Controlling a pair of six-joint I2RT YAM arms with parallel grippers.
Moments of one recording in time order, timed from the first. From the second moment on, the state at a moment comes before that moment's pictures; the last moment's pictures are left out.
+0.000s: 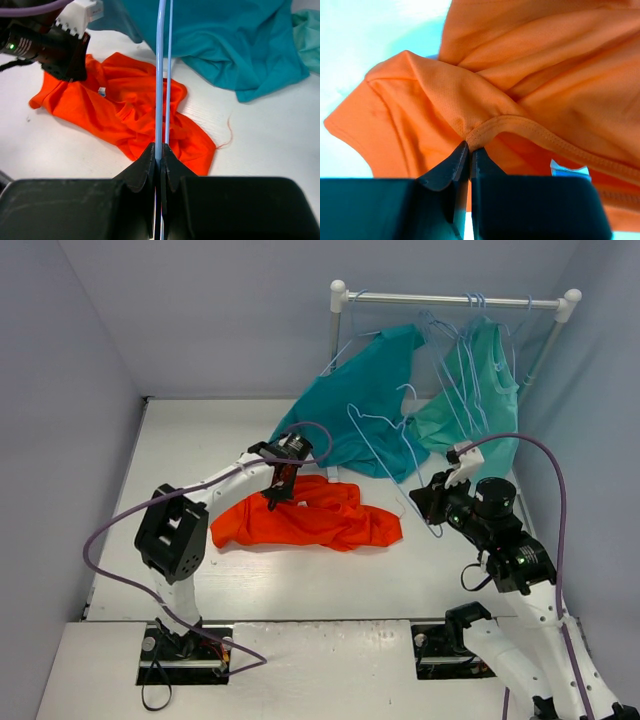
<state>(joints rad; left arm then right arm) -0.61 1.85 1.45 -0.84 -0.31 -0.40 0.31 0.67 0.84 -0.51 -0.22 0.17</state>
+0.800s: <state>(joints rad) -0.42 1.73 1.58 -0.97 -0.21 -0.20 0.47 0.70 0.81 -0.50 -0.51 0.14</state>
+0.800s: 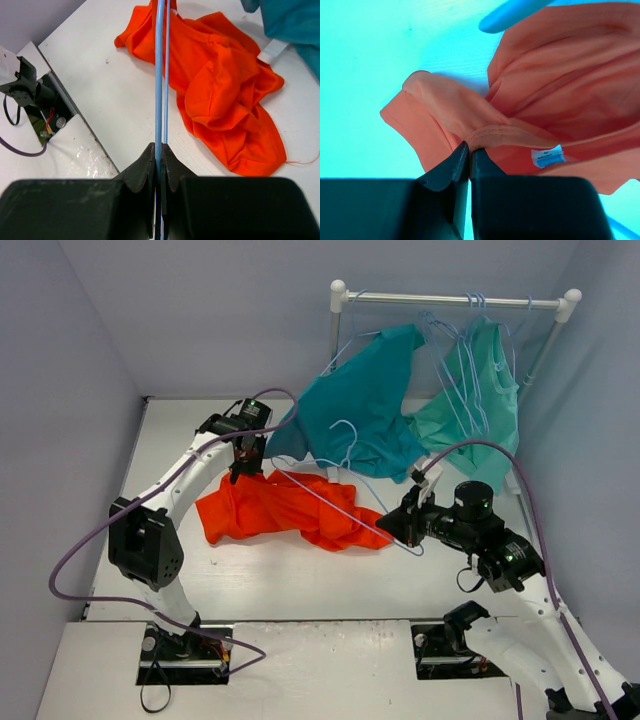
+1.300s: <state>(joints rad) -0.42 1.73 1.68 -1.13 -0.15 -0.20 0.54 0.81 0.80 -0.46 -0.52 0.14</state>
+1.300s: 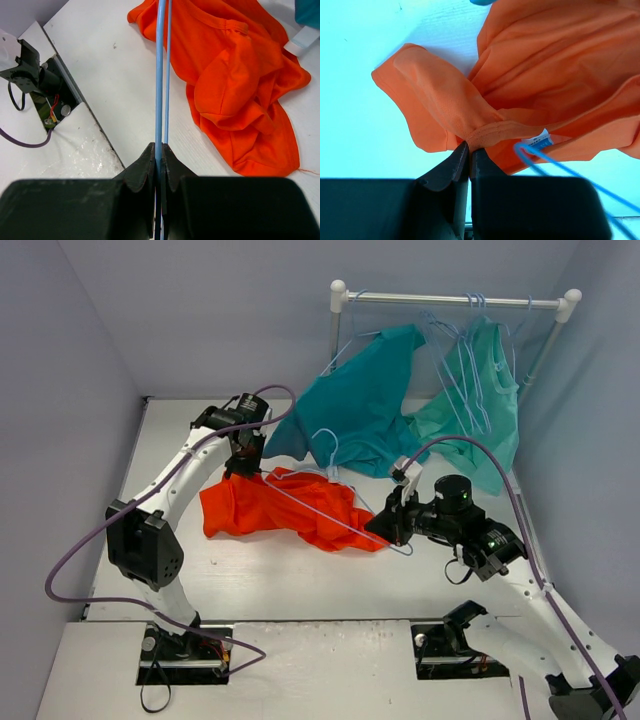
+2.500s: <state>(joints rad) -0.44 1.67 1.72 -1.17 -0.07 -0.16 0.70 0.99 0.75 -0.15 -0.45 0.20</state>
